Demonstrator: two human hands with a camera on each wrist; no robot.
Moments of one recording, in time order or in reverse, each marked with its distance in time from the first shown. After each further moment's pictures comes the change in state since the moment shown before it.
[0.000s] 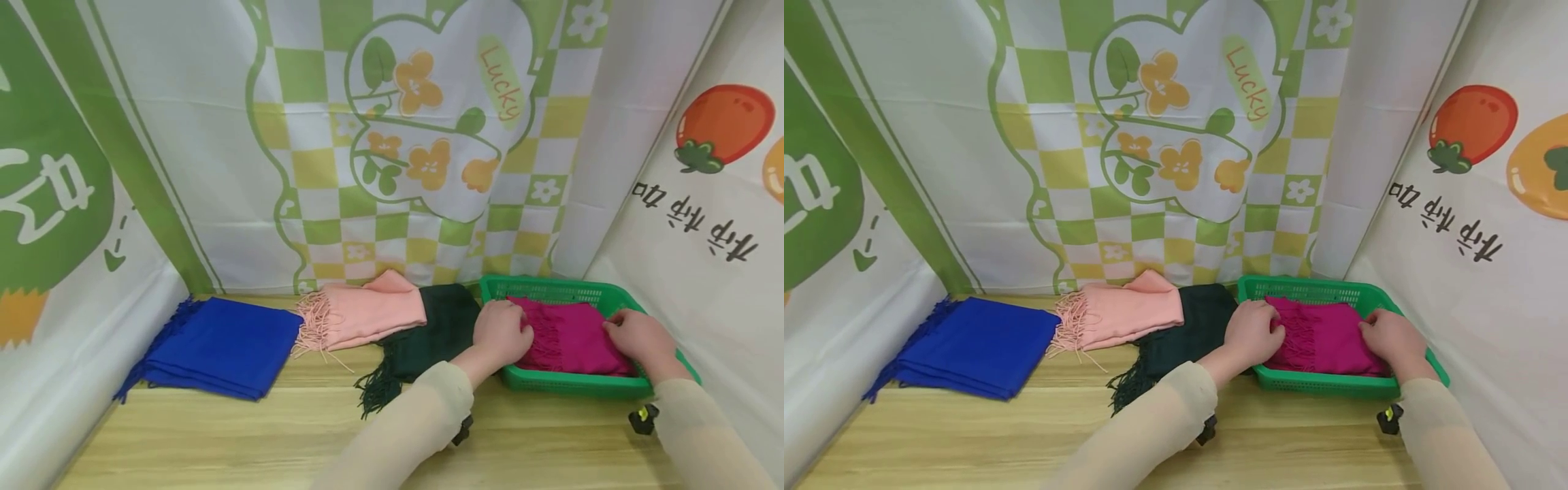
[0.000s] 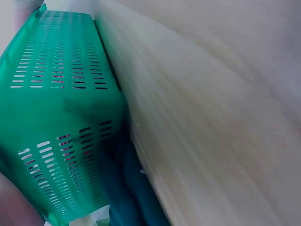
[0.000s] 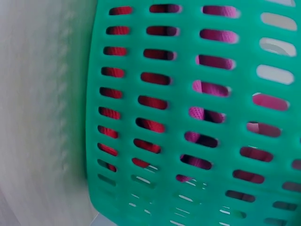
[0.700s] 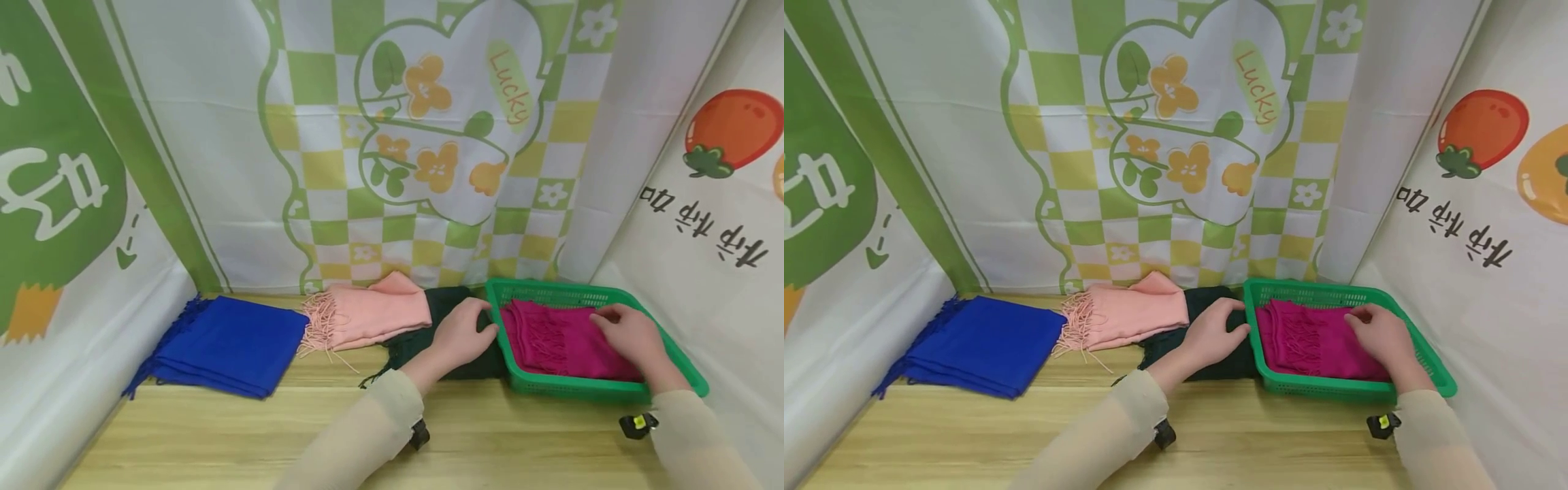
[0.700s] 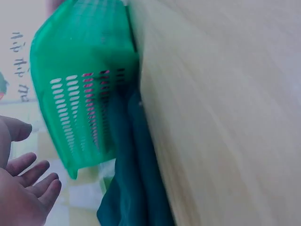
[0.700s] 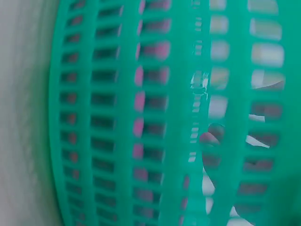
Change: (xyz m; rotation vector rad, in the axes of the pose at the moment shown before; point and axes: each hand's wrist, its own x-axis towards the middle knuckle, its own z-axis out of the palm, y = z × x) left_hand -0.040 -0.071 -0.044 -0.412 -0.058 -0.059; right_hand -0.011 -0.045 0.002 0.220 0.102 -0.052
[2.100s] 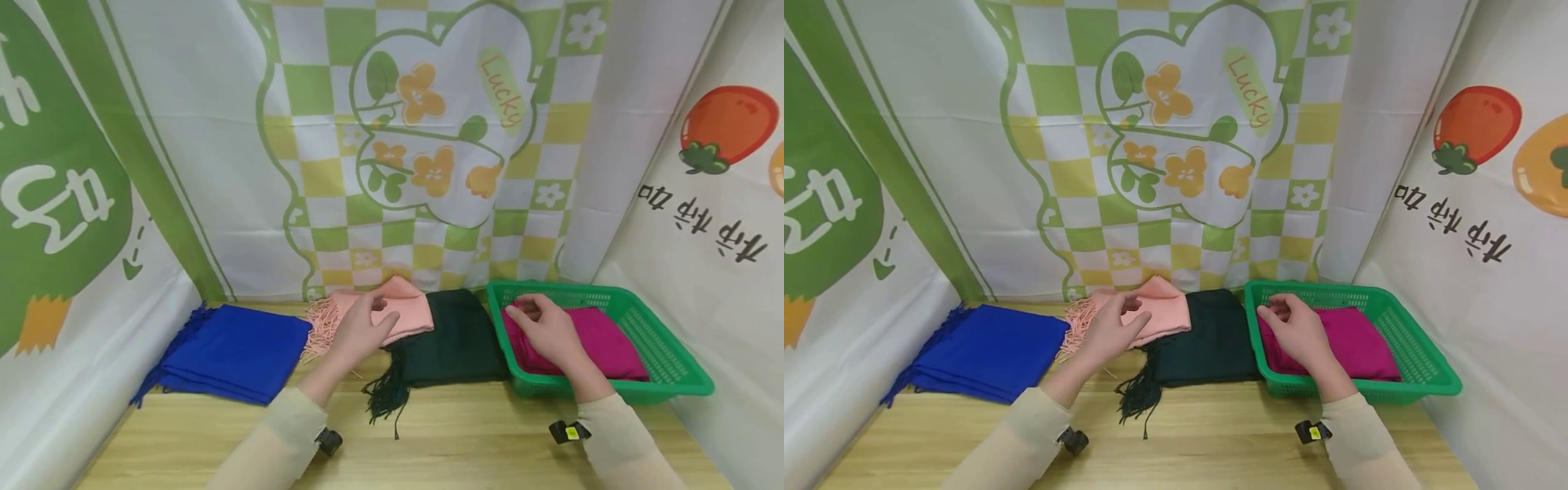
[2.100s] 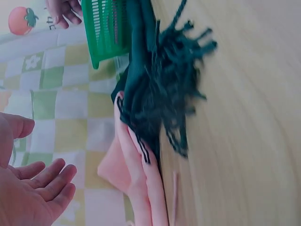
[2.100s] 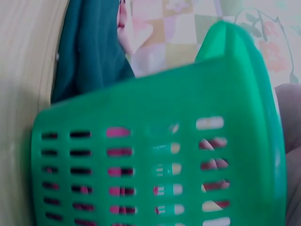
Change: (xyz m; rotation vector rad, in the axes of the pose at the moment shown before) left_hand -0.075 -0.087 -0.127 -0.069 0.187 -0.244; right_hand -0.020 -0.146 0.060 0.314 0.007 -0.113
